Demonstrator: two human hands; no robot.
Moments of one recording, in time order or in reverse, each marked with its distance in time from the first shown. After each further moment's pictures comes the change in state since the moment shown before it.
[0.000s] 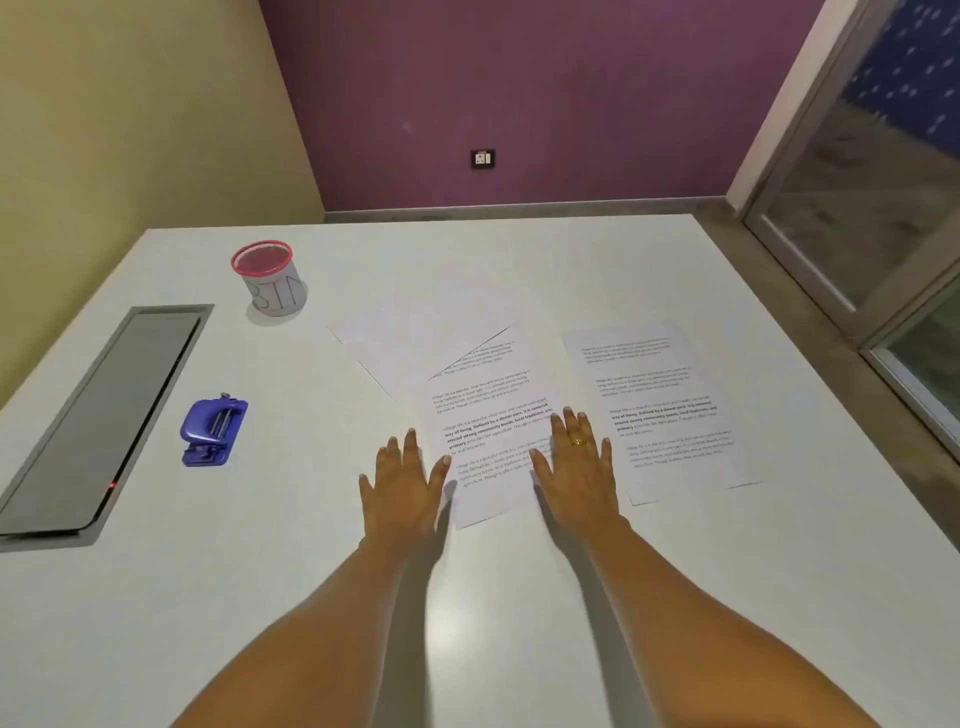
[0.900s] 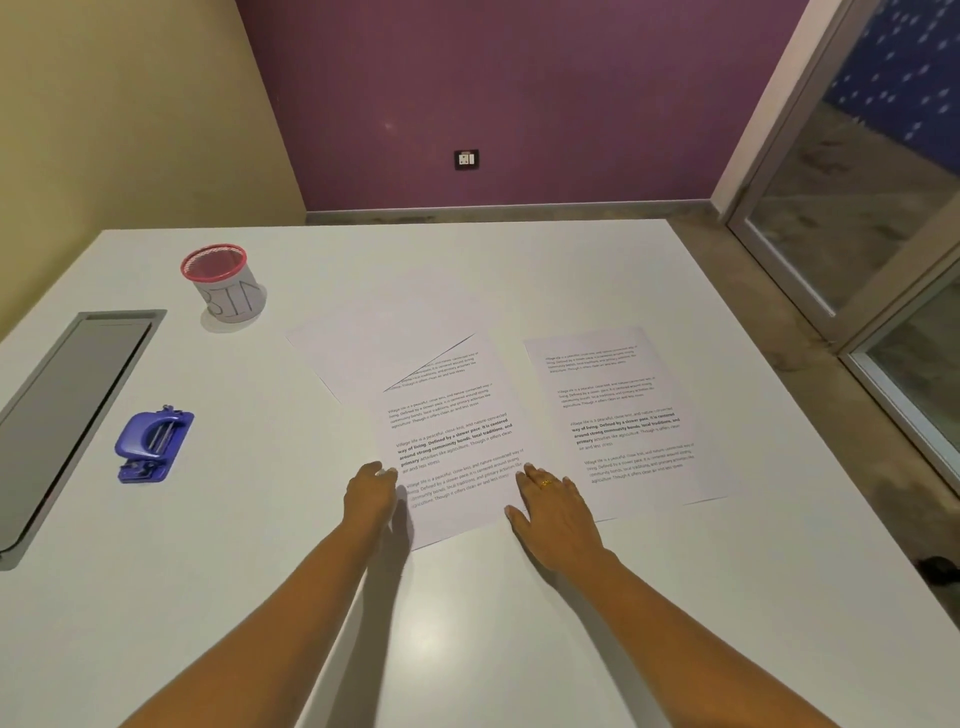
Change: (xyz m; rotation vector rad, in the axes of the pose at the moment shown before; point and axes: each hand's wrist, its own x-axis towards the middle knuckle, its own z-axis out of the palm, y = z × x) left_hand 0.028 0.034 0.012 -0.704 -0.049 -0.418; right_hand 0.000 0.053 0.009 -0.089 -0.222 -0.147
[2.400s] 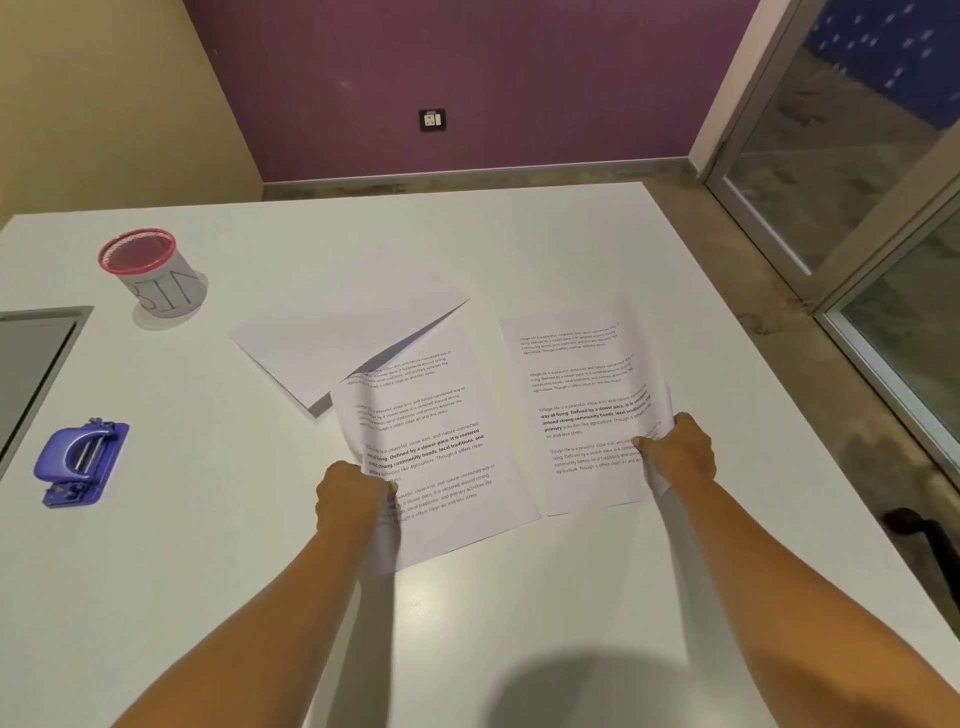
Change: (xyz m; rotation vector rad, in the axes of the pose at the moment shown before) left_hand 0.015 0.015 0.025 0.257 0.077 -0.084; right_hand 0.025 0.133 -0.079 0.492 0.280 0.841
